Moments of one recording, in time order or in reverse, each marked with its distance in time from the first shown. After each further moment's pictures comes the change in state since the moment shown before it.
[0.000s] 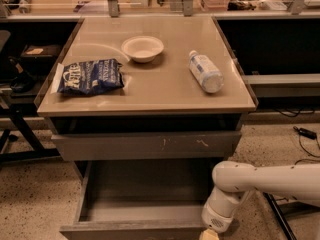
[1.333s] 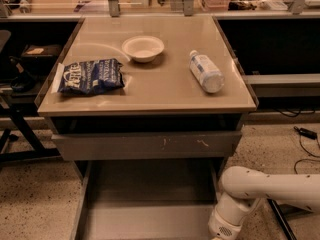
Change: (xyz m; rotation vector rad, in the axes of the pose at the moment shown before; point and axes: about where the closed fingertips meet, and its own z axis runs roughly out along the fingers) arm 0.024 0.028 -0.002 -0.054 -0.022 0.028
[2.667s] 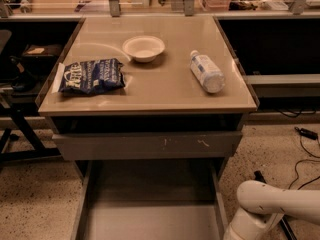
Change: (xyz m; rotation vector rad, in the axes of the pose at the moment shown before) arm 0.052 0.026 0.020 -0.123 -0.006 0.080
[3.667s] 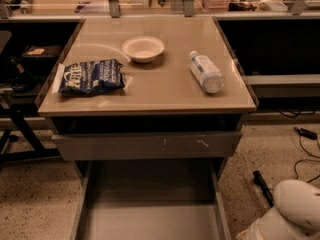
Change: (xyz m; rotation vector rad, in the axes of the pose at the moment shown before) arm -0.002 0.064 -0.078 0.222 -0.140 0.013
